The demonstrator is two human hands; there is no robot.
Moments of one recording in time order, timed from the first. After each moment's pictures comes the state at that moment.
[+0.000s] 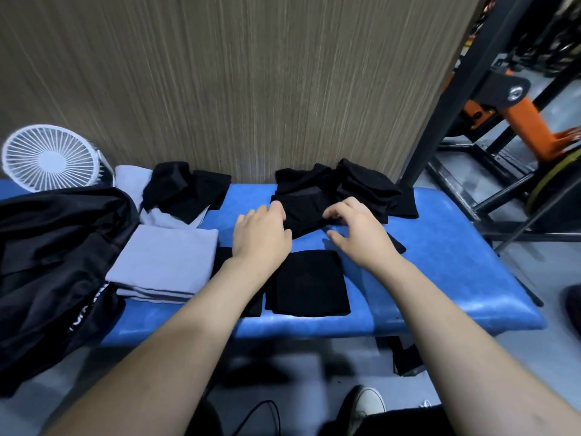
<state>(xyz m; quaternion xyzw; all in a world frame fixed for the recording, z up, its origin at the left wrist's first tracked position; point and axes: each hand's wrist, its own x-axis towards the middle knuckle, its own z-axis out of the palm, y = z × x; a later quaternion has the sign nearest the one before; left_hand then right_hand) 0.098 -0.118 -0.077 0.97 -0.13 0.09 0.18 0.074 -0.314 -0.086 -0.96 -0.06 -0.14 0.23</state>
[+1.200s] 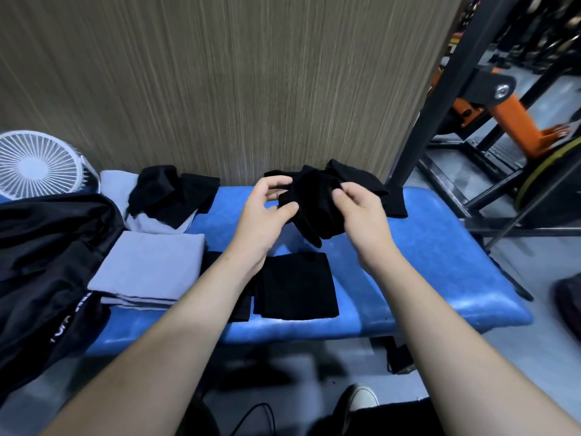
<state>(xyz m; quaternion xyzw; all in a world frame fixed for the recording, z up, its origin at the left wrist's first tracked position) 0.097 -0.135 -0.055 0.69 -0.10 -0.01 0.72 0.063 -0.300 -0.047 -0.79 0.06 -0.18 0.59</state>
